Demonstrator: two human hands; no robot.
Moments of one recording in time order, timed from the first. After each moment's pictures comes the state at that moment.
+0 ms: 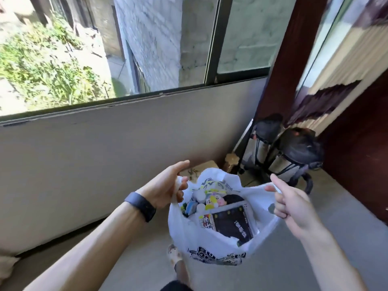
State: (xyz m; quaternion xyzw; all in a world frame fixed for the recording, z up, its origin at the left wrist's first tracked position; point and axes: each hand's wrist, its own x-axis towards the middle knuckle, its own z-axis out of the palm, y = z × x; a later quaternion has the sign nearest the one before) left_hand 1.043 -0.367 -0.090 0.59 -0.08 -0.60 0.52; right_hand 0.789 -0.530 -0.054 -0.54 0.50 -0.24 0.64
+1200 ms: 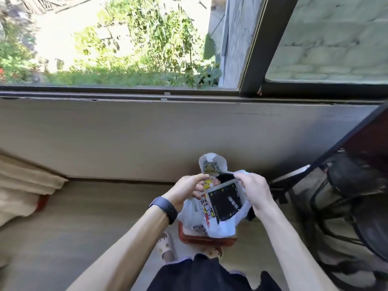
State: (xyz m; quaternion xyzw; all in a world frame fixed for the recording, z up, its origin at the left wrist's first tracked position) left_hand 1.103 -0.654 -0.176 0.65 0.14 -0.44 0.60; right_hand 1.035 -0.843 -0.158 -0.68 0.38 0.06 0.62
